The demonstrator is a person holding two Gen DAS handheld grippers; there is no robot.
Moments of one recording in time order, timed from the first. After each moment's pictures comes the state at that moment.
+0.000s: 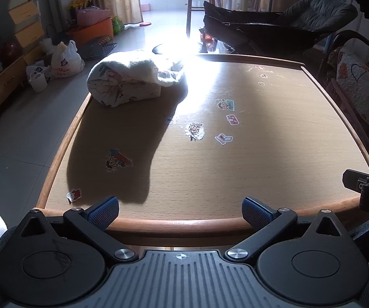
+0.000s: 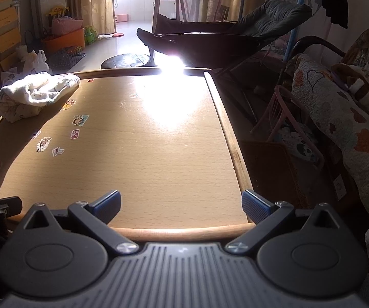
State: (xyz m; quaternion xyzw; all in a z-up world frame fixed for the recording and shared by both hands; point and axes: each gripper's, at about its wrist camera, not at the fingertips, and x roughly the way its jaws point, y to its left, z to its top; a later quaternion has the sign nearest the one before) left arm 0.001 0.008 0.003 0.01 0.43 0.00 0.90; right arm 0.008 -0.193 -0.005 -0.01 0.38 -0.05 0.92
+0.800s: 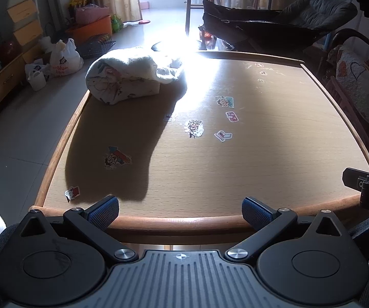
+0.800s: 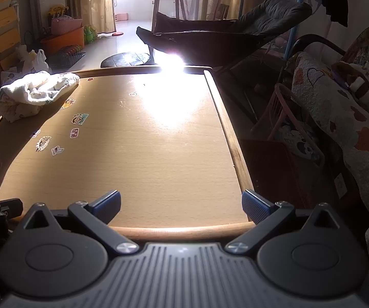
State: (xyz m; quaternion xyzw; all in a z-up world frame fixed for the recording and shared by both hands) left arm -0.001 0.001 -0.003 0.02 0.43 0.01 0.90; right arm 0.006 -0.191 -0.004 -0.01 0.38 -0.05 0.92
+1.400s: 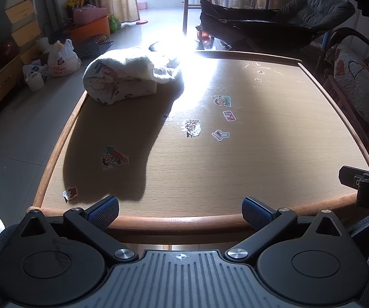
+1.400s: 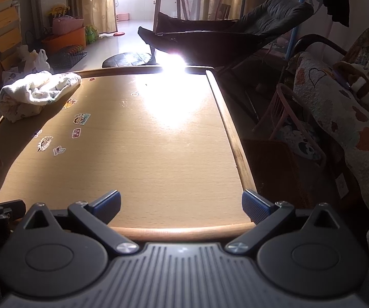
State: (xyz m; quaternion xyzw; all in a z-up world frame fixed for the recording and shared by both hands) left arm -0.002 -0.001 -0.003 0.02 0.43 0.00 0.90; right arm 0.003 -0.185 -0.005 -0.01 0.38 -0.05 0.92
